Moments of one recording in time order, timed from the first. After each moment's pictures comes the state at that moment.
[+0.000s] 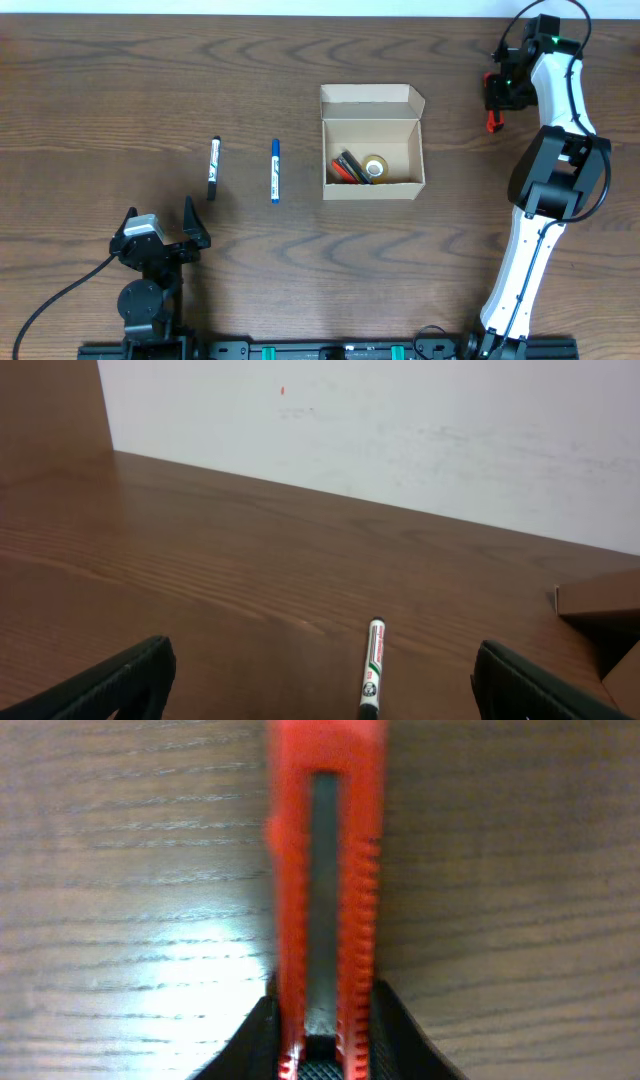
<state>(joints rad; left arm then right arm) 0.06 0.01 0.02 -0.11 -0.07 -0.15 -0.23 2.58 2.29 -1.10 -0.06 -0.22</state>
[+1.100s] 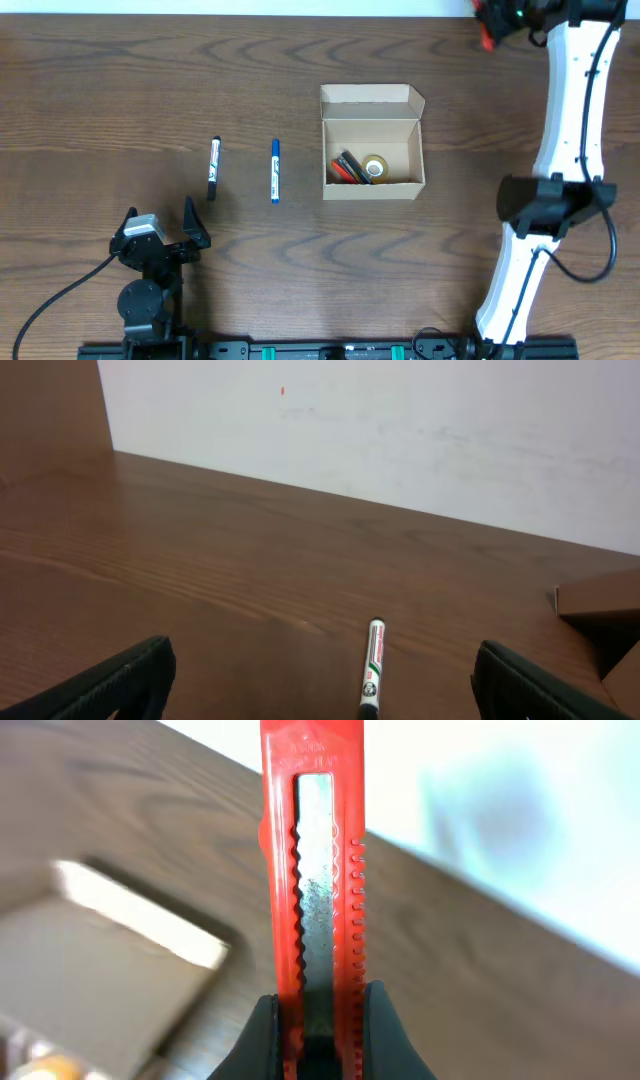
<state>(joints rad) 0.06 0.01 0.02 -0.11 -0.07 -0.15 -0.06 2.31 2.75 -1.32 -0.27 -0.51</state>
